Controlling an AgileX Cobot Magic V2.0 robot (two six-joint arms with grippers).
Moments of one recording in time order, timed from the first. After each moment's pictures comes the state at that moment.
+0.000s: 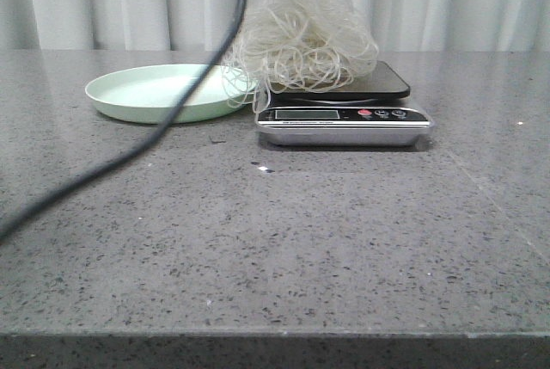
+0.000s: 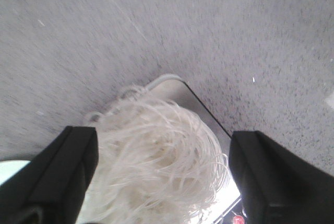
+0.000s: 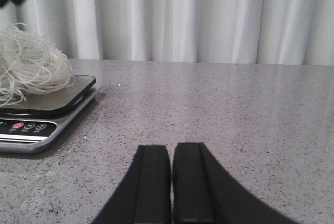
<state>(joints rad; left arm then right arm) -0.58 2.08 -2.38 -0.14 1.14 0.06 0.04 -0.01 0.03 0.05 0.00 0.00</state>
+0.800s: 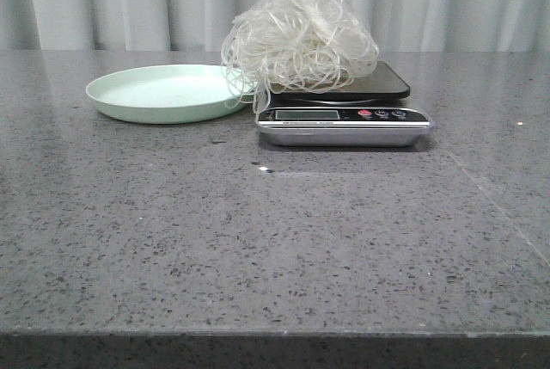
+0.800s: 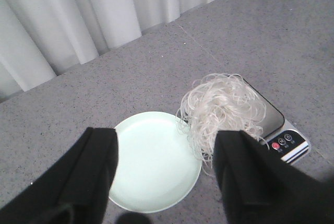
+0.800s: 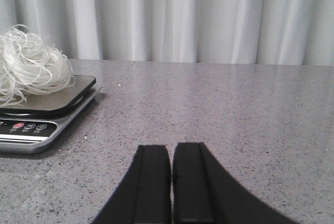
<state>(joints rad) -0.45 1.31 -1.79 -0.04 1.07 0.15 0.04 -0.01 0.03 0.05 0.00 0.00</state>
